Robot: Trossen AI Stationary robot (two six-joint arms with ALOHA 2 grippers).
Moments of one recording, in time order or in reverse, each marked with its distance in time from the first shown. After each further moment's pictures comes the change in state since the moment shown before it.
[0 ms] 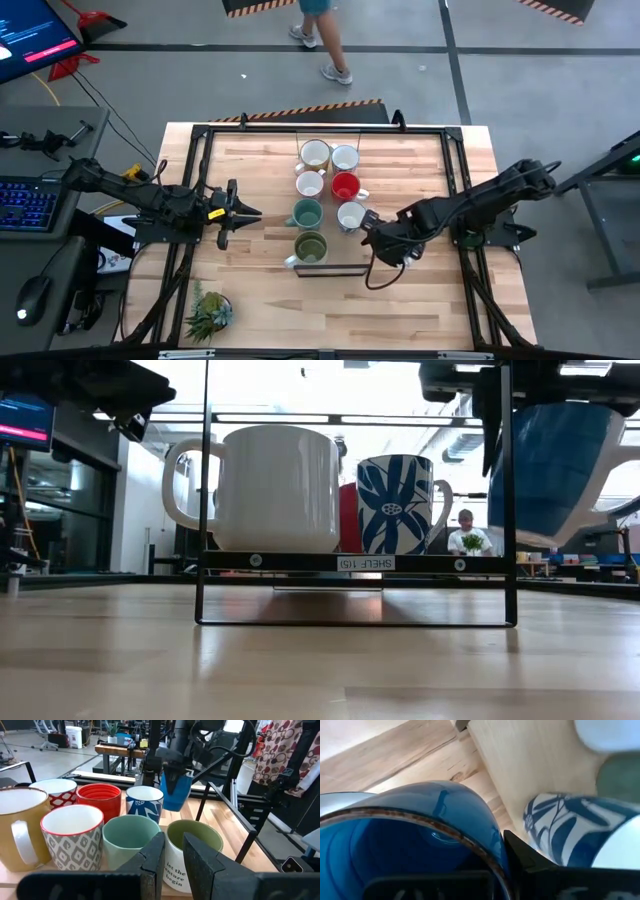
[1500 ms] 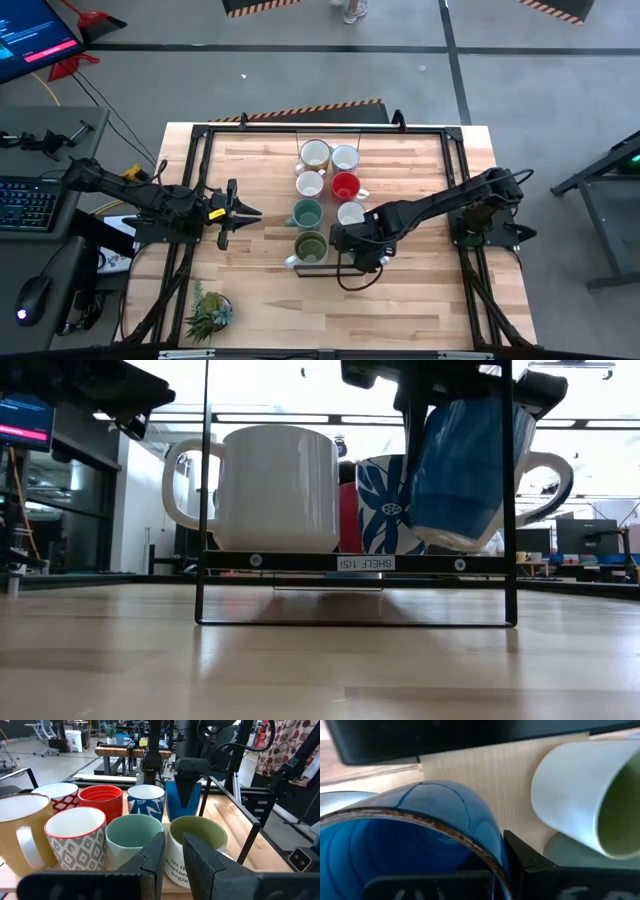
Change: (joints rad) left arm 0.000 0.000 0.000 -0.012 0.001 0.062; right arm -0.059 0.271 0.281 0.034 -0.105 -0.378
